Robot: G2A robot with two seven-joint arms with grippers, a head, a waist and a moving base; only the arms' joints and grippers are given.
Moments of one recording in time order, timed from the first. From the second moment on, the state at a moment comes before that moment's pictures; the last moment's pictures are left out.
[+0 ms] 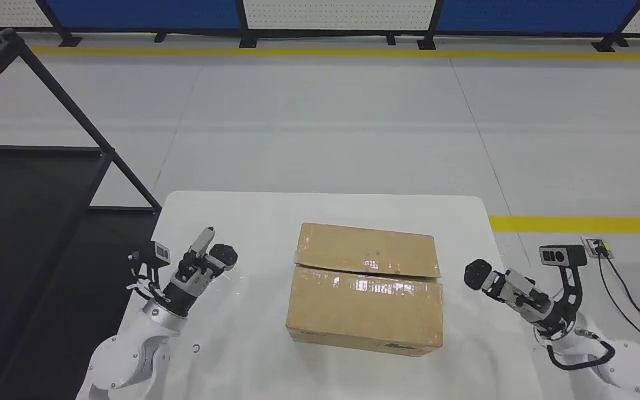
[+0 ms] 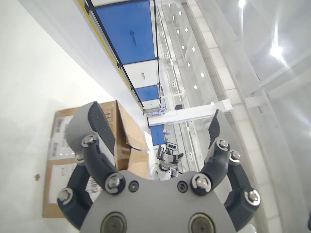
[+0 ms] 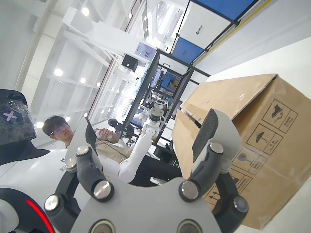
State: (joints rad) left arm 1.23 -1.26 -1.63 -1.67 -0.35 -0.14 -0.61; right arm -1.19 -1.02 1.66 -1.42 0.66 -0.54 1.15
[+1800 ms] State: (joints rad) left arm 1.18 -1.24 -1.50 -1.69 -0.48 -0.10 -0.75; right arm -1.21 -0.97 1.59 -1.54 0.71 -0.51 1.31
